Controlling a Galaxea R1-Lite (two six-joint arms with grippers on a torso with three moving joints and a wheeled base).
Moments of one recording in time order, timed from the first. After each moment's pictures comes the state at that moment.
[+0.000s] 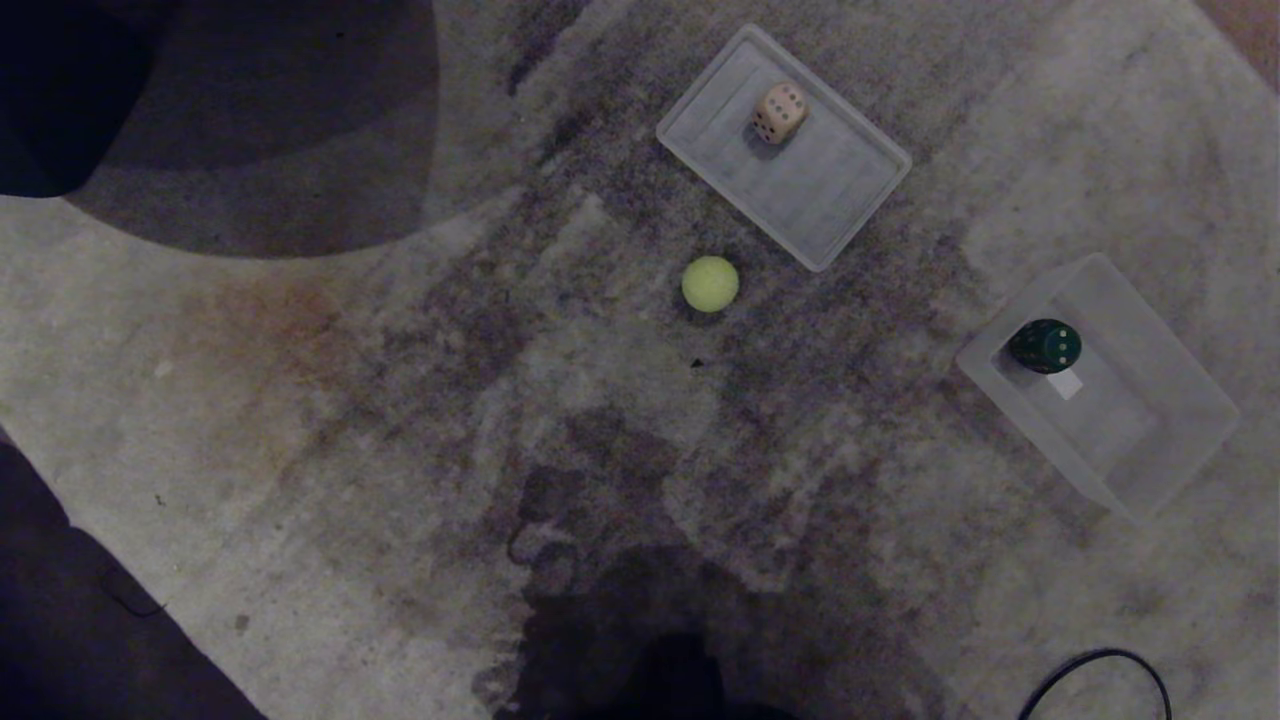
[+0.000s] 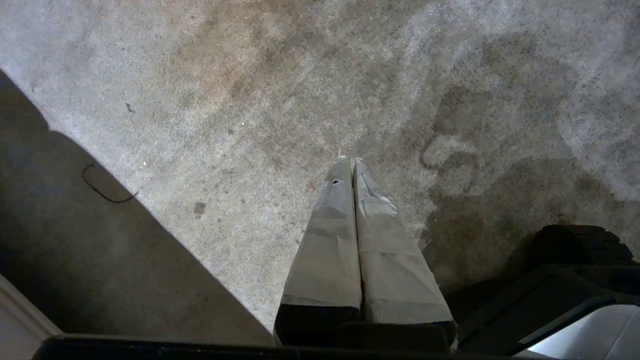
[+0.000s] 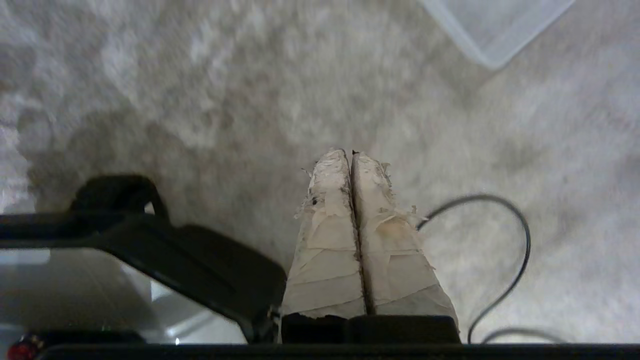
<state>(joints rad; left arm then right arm) 0.00 0.00 0.00 0.00 0.02 0.03 0.01 0.03 -0.07 0.15 0.01 0.02</state>
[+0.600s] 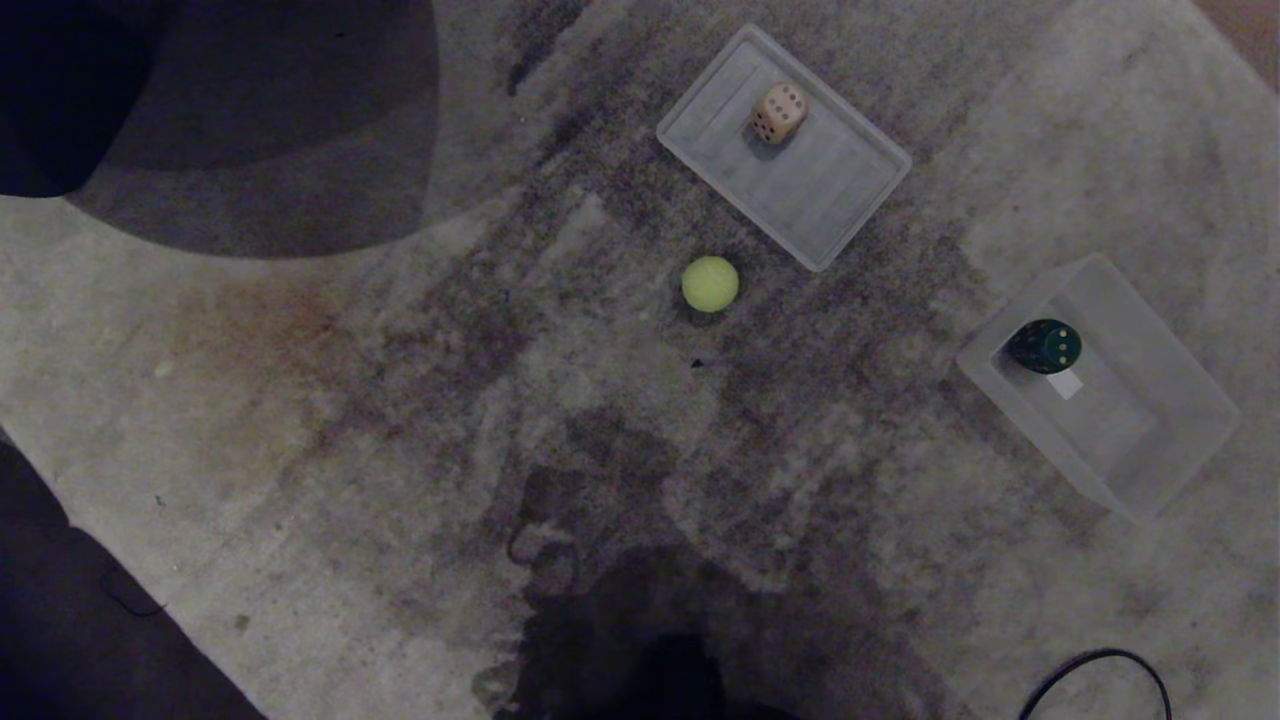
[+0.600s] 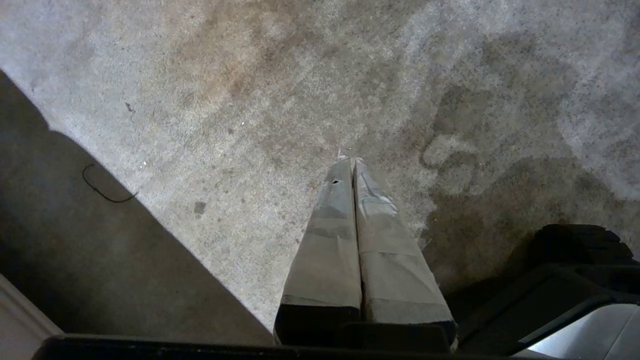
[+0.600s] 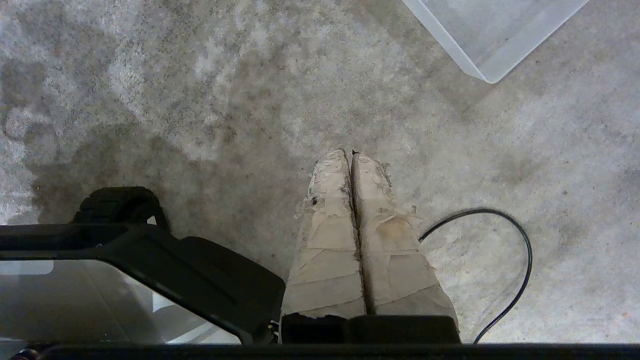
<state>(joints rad) 0.00 0.00 0.00 0.00 0.02 0.03 0.01 0.00 -0.06 0.15 0.01 0.02</state>
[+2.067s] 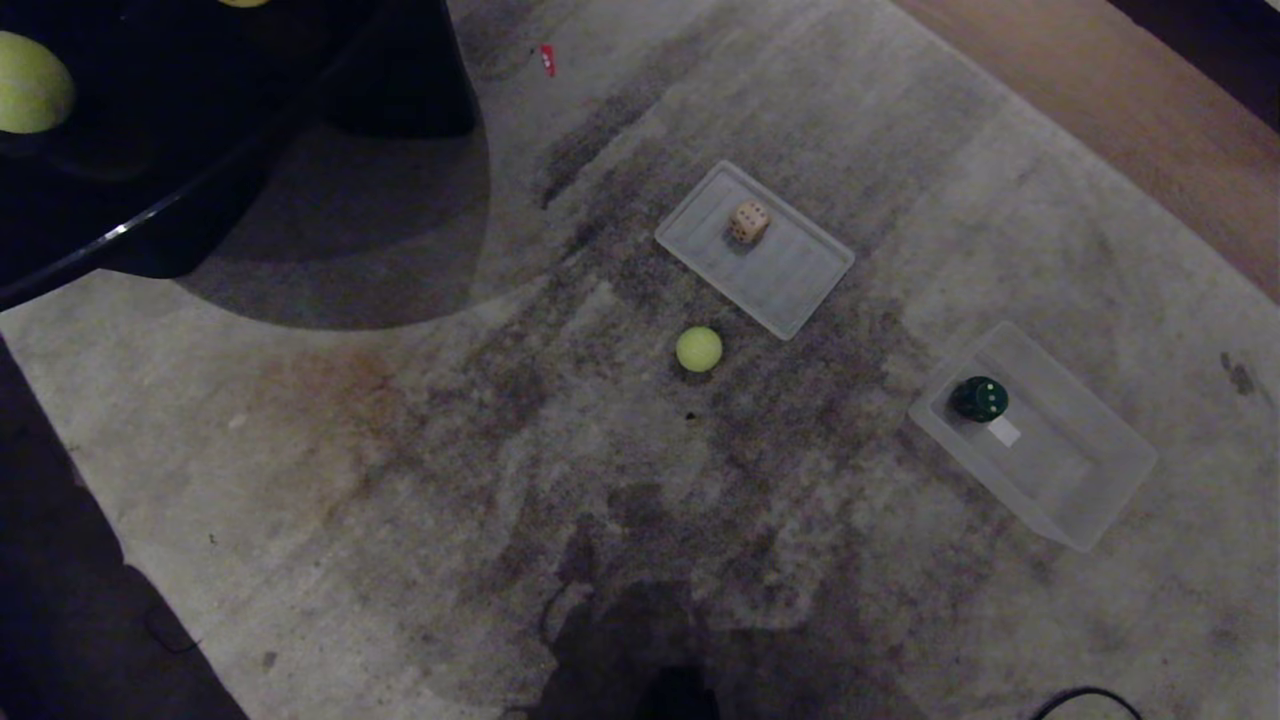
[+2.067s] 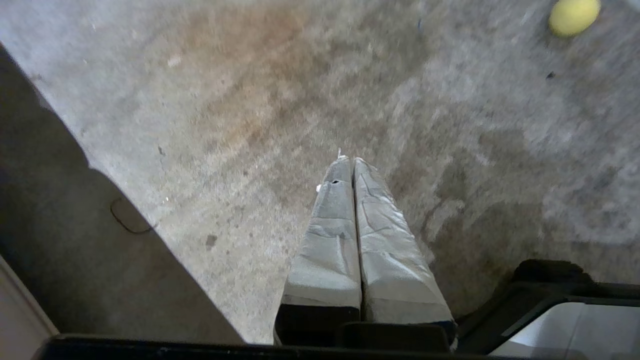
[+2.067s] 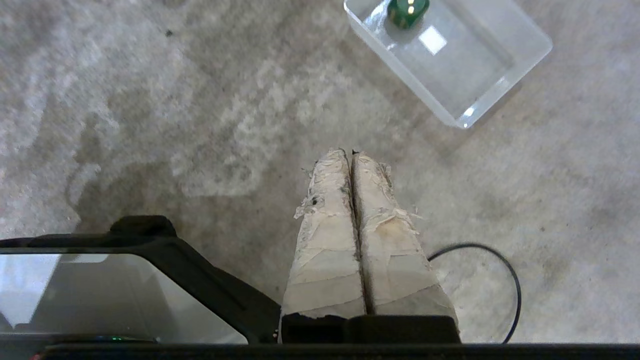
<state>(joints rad) 0.00 0.00 0.00 0.00 0.03 0.01 0.01 0.00 -0.06 0.16 0.01 0.02</state>
